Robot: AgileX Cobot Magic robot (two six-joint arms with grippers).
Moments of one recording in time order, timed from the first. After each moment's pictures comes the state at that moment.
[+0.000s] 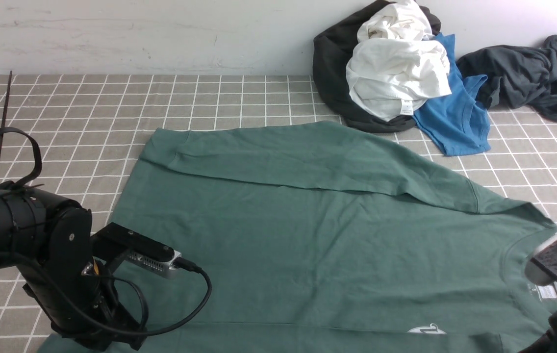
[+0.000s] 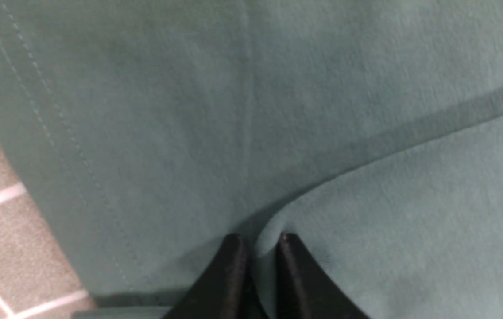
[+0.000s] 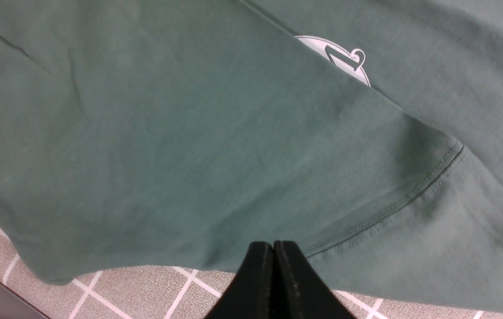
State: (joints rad) right arm 0.45 0.98 -0.61 0.19 0.97 -0.21; left arm -0.26 1.63 -0.75 0.03 0.71 0.08
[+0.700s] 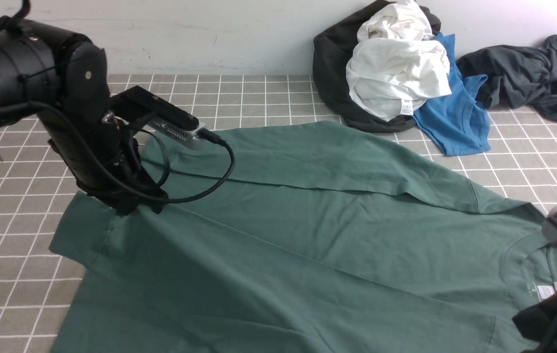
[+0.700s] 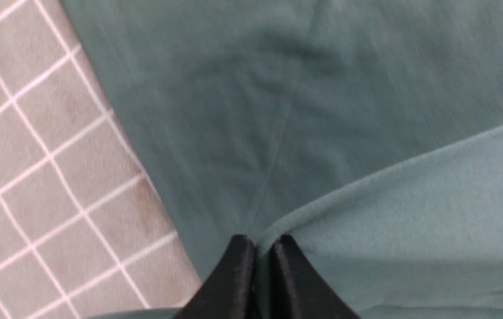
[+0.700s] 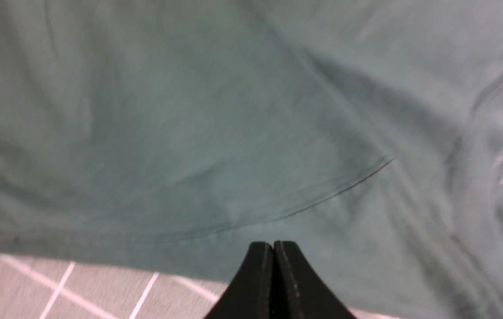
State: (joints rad) right arm 0.45 0.98 -0.71 0.00 0.96 -0.08; left arm -0.26 1.76 -1.36 0.07 1.01 0.22
